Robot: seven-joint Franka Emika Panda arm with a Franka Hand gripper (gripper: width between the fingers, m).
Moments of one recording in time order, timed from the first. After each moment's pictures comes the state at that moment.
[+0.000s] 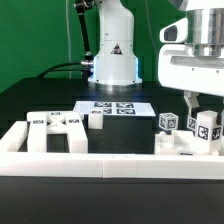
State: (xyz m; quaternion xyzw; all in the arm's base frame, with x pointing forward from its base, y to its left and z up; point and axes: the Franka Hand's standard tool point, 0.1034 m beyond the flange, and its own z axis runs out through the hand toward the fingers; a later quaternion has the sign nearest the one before) arm 0.622 0.114 0.076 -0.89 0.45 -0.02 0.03
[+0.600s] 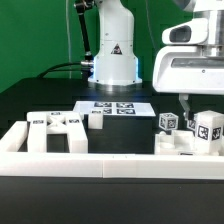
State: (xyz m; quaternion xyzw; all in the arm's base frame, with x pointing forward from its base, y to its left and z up) arm 0.619 0.123 0.075 -0.99 0.13 -0.03 0.02
